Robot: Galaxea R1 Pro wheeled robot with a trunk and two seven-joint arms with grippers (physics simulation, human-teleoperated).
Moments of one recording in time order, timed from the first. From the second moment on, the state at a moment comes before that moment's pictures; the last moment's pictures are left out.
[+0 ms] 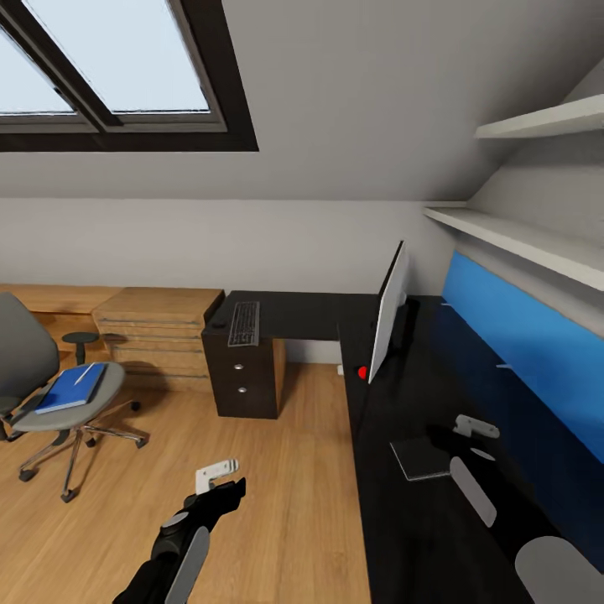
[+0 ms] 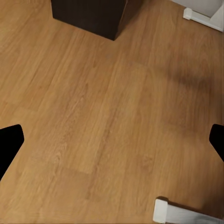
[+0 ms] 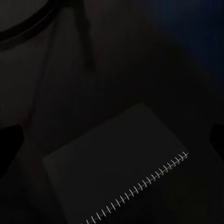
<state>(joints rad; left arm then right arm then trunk) -0.23 -0.09 -0.09 -1.20 0.34 0.43 0.28 -0.59 -0.23 0.18 -0.80 -0.56 0.19 -0.34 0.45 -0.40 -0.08</state>
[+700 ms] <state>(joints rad) -0.23 -0.08 0.01 -1.35 0.34 0.43 0.29 -0.81 -0.22 0.32 -0.37 -0.38 0.00 -0.24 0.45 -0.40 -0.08</state>
